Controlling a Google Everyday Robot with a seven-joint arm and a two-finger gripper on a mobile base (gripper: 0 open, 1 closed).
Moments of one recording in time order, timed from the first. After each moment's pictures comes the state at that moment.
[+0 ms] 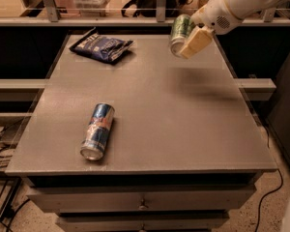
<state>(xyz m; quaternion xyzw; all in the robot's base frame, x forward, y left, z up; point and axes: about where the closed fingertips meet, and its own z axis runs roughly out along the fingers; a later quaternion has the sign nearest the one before) 0.685 -0.116 0.954 -0.58 0.73 0.08 0.36</state>
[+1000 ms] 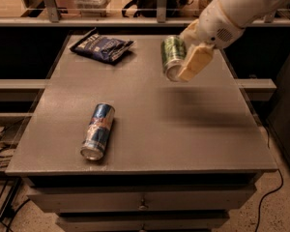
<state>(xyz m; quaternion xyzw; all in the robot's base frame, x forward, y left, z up) 0.589 -0.092 0.946 -0.66 0.69 0.11 0.28</state>
